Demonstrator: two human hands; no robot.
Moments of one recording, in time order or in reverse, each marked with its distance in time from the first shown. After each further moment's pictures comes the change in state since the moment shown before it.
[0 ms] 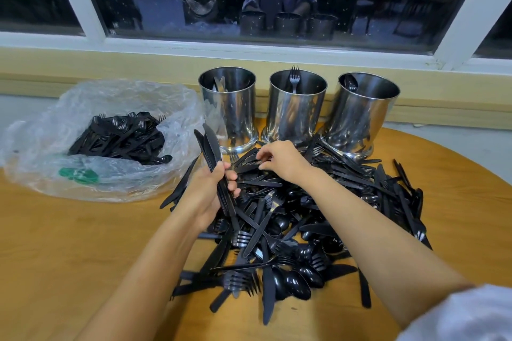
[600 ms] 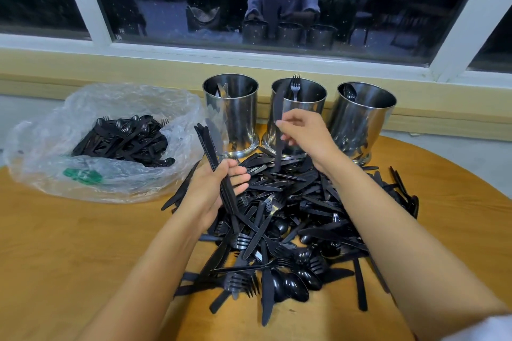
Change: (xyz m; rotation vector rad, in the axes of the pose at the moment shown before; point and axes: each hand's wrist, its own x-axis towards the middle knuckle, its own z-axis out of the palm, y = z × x) left_hand -0.006 0.007 0.005 0.039 0.020 0.065; right_hand -0.024 -0.033 -0.066 0.617 0.313 0.099
